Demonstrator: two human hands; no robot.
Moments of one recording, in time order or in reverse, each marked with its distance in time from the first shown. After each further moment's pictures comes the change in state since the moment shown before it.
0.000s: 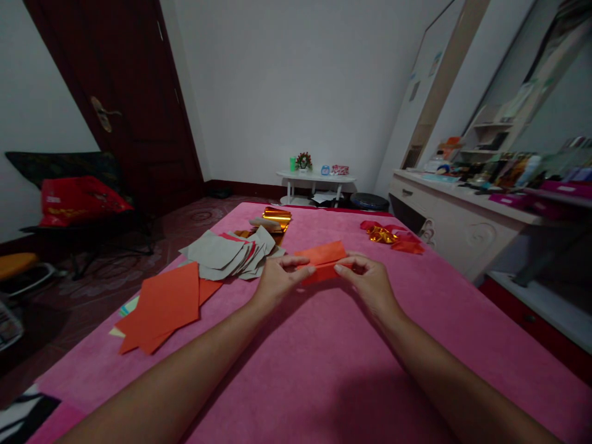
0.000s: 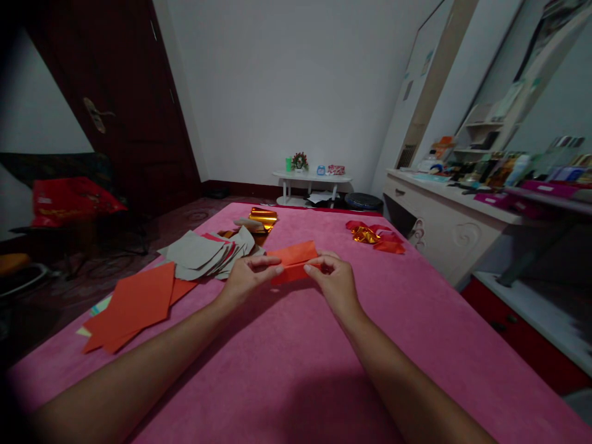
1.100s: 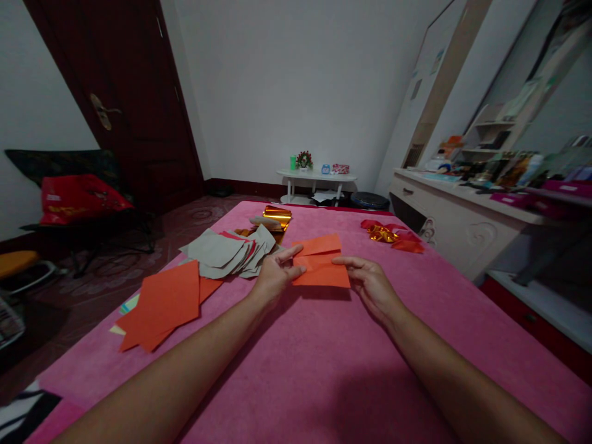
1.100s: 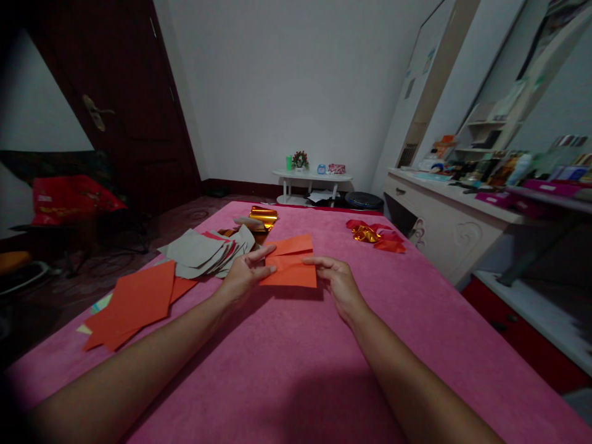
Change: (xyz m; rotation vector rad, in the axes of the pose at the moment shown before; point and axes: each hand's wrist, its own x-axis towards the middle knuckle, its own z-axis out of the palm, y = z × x) left_hand 0.006 -0.005 -0.006 -0.304 -0.030 0.004; right_hand -0.001 0.007 -0.007 0.312 -0.189 0.323
